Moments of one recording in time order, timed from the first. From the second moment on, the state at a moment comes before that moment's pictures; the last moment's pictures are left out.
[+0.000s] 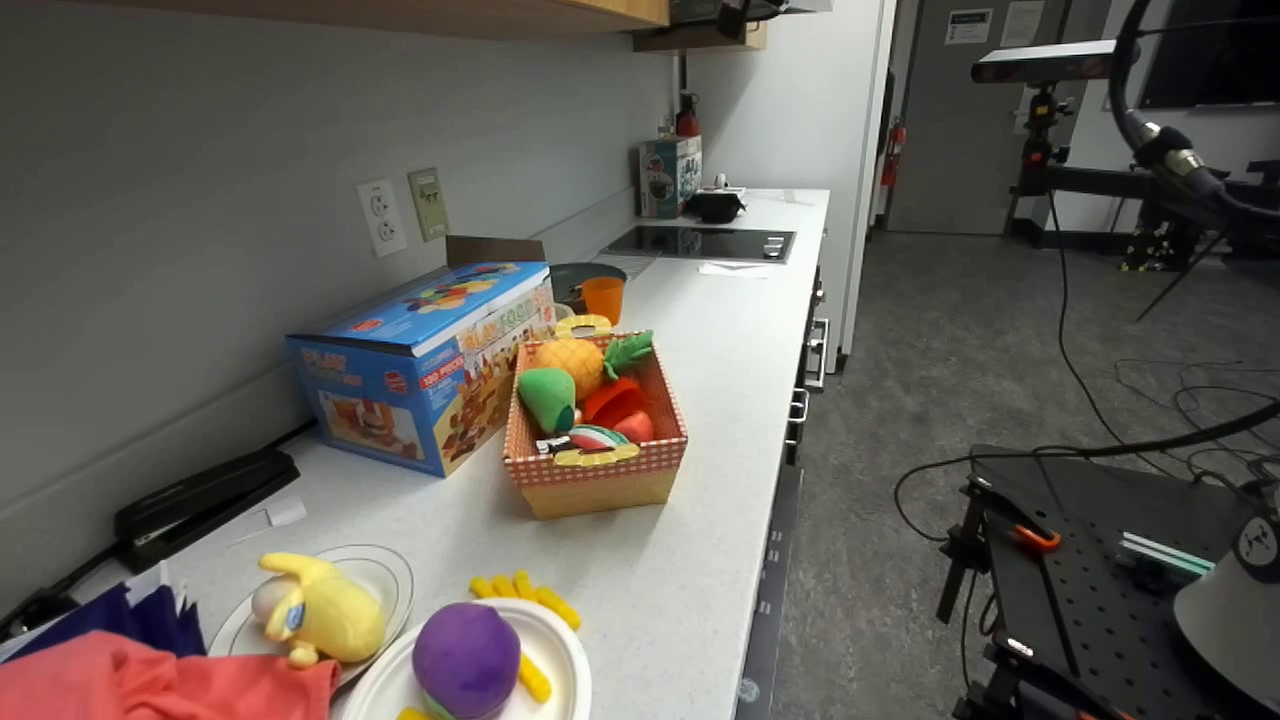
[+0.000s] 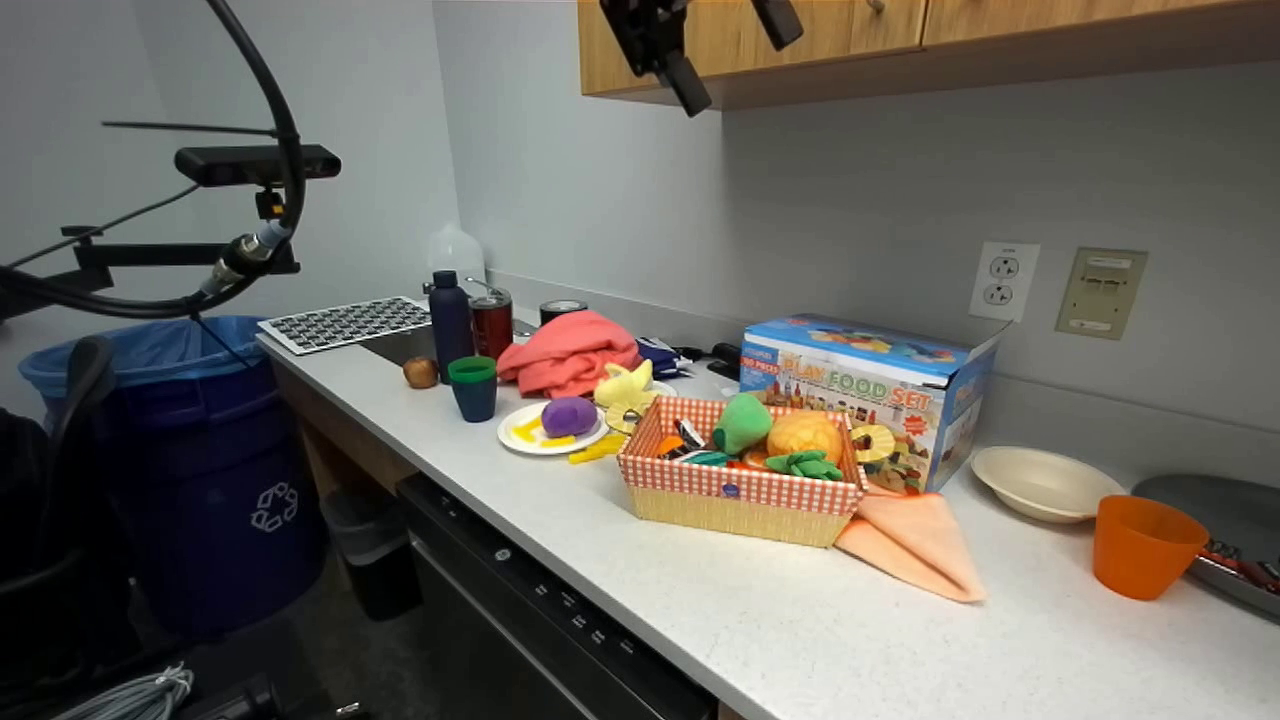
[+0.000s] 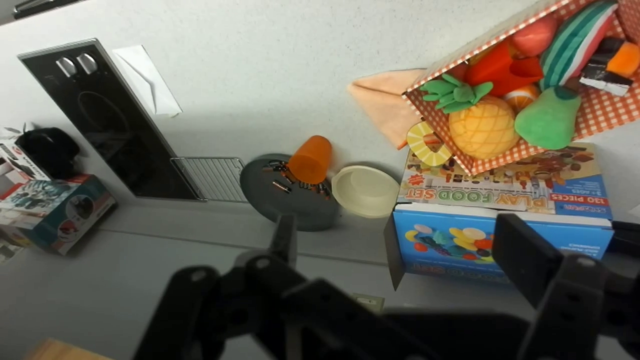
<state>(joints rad) -0.13 -0.48 0.08 -2.14 -0.40 2.08 0.22</state>
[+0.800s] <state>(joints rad) -0.16 -0.43 0.04 -1.94 -0.40 2.14 0.24</state>
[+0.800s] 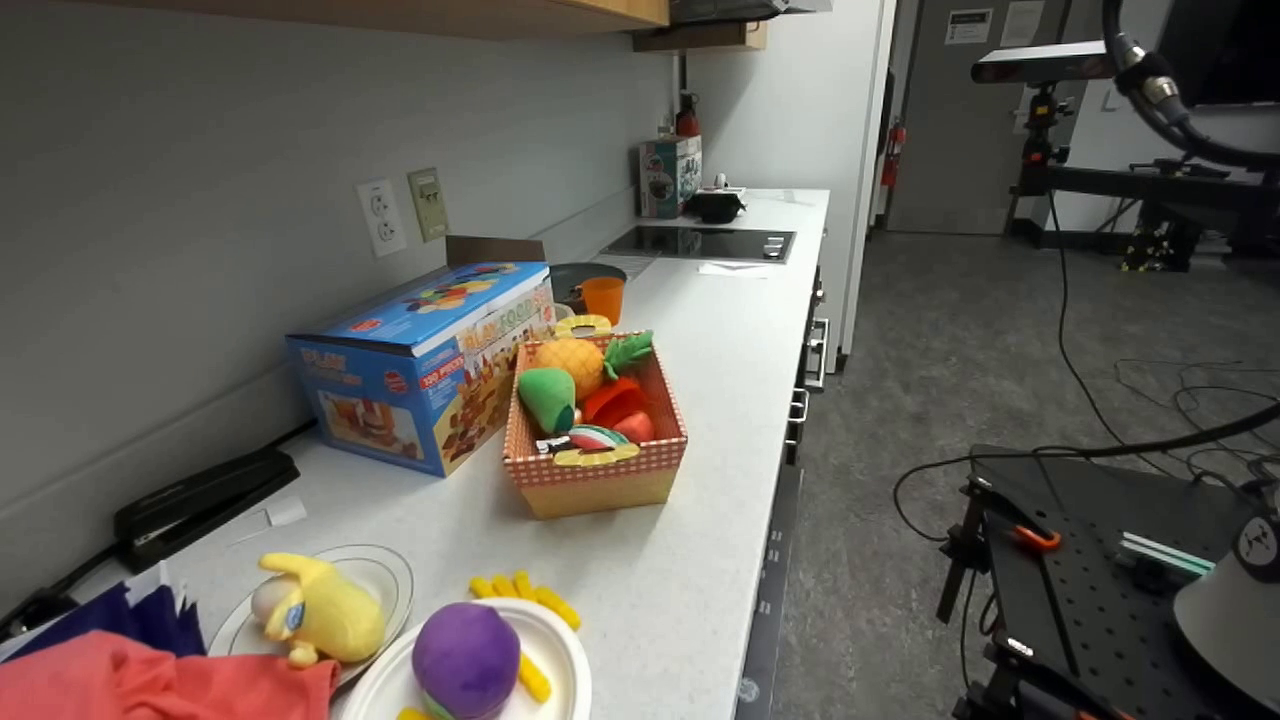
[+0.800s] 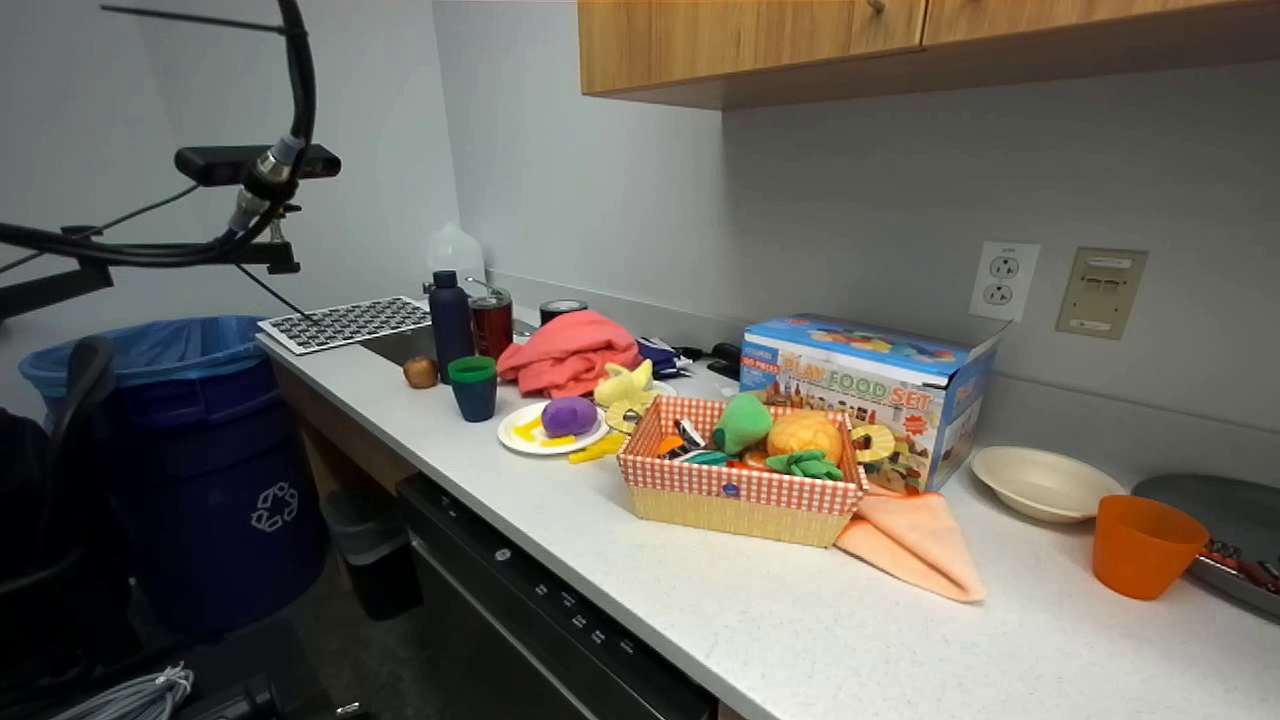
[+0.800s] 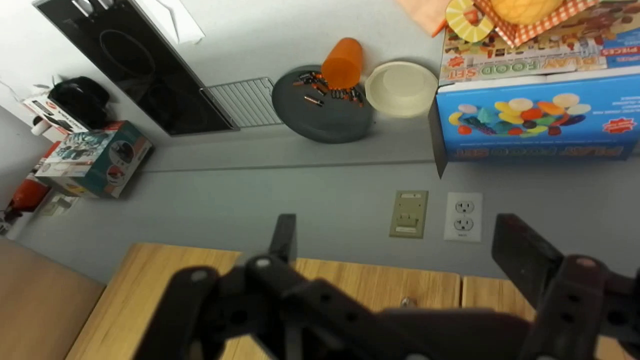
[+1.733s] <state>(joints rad) -0.16 -0.39 0.04 -1.92 -0.40 2.15 0.25</state>
